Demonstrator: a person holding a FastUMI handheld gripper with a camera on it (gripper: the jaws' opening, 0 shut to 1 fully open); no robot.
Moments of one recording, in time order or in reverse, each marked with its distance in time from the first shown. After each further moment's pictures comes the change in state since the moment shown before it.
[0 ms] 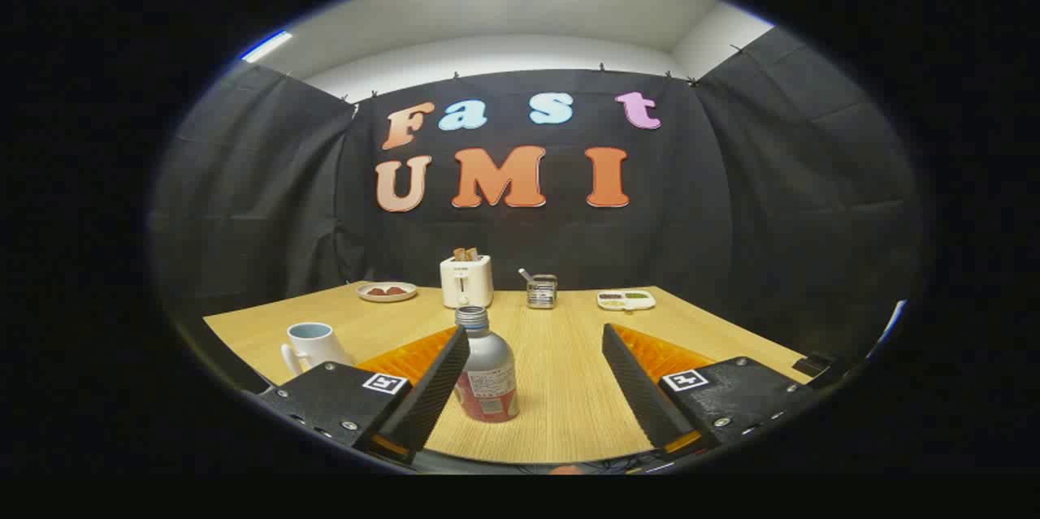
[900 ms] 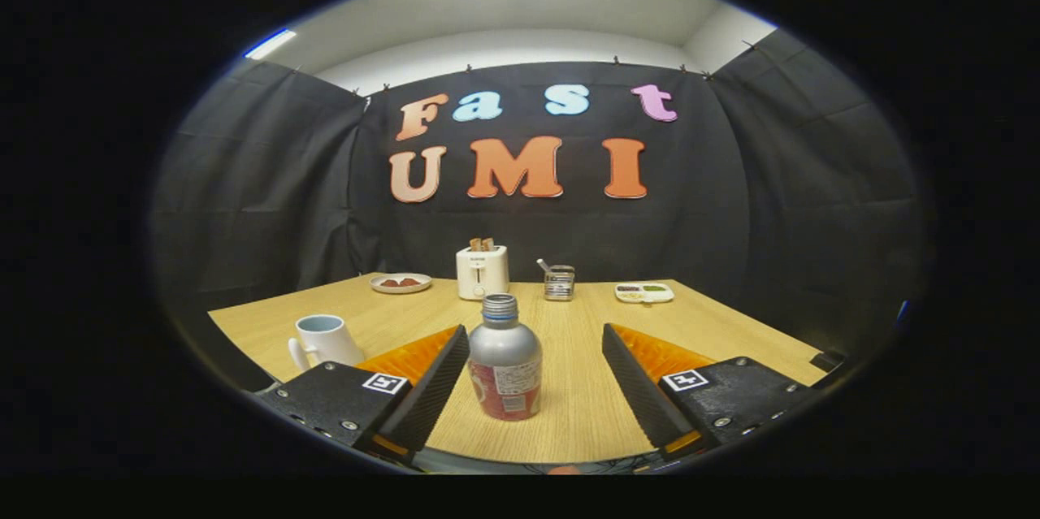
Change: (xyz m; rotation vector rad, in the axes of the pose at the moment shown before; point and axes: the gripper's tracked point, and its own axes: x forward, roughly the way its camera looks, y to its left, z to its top) arm 0.009 0.026 -0.017 -0.008 0.035 0.056
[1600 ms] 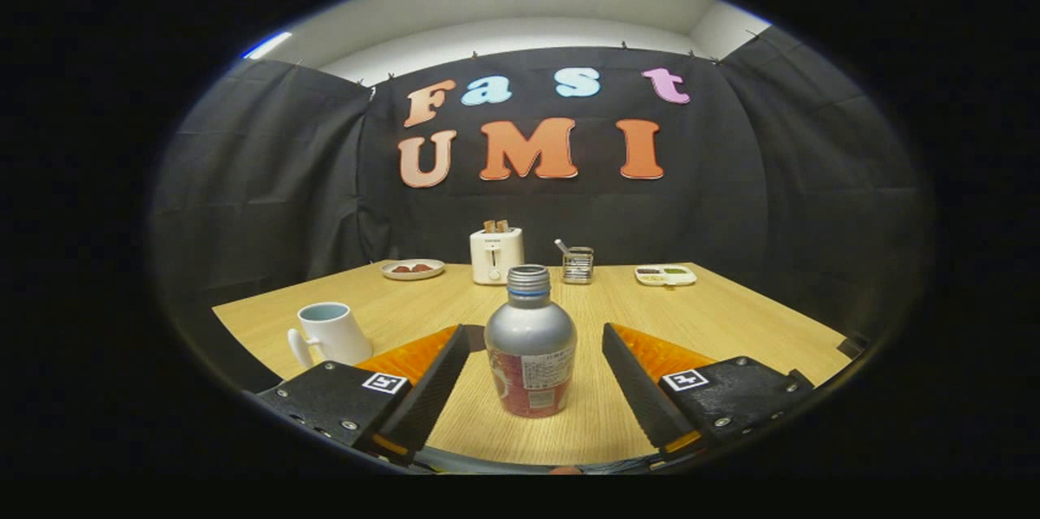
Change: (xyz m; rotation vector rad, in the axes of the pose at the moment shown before) arm 0.020 0.020 -0.033 0.012 0.065 0.037
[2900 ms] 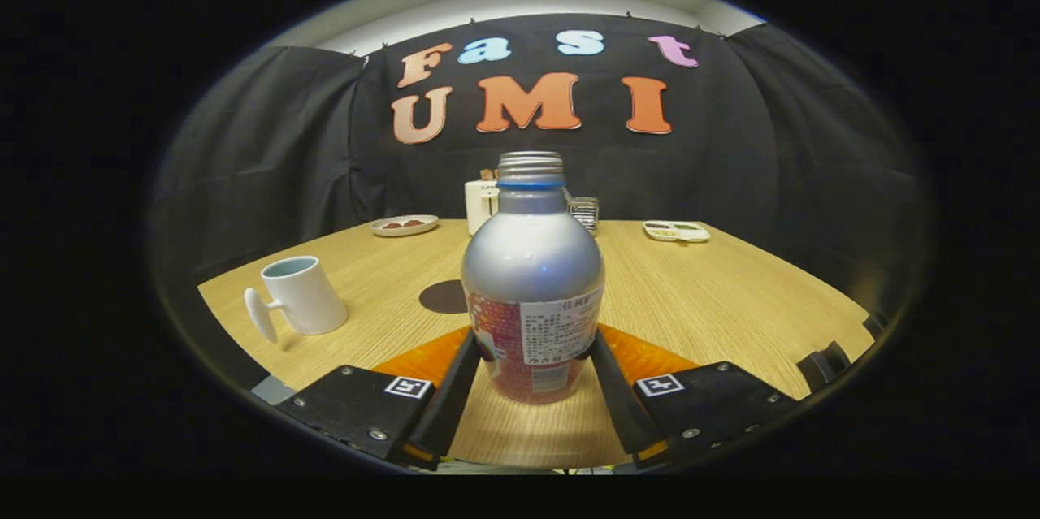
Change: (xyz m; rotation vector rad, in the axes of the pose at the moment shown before) arm 0.030 0.003 -0.068 -0.007 0.170 -0.004
